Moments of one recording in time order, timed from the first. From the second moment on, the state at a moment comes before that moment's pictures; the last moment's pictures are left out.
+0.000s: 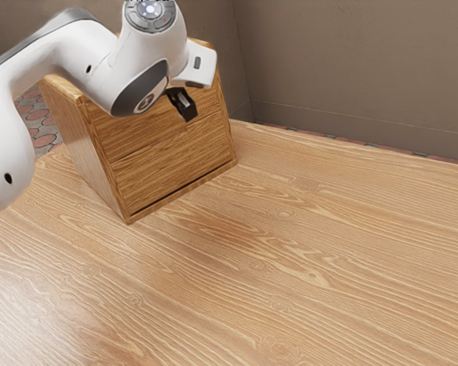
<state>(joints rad) 0.06 0.33 0.09 -1.26 0.62 2.15 0.29</state>
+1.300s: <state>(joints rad) 0.12 0.39 0.10 -1.22 0.50 2.17 0.37</state>
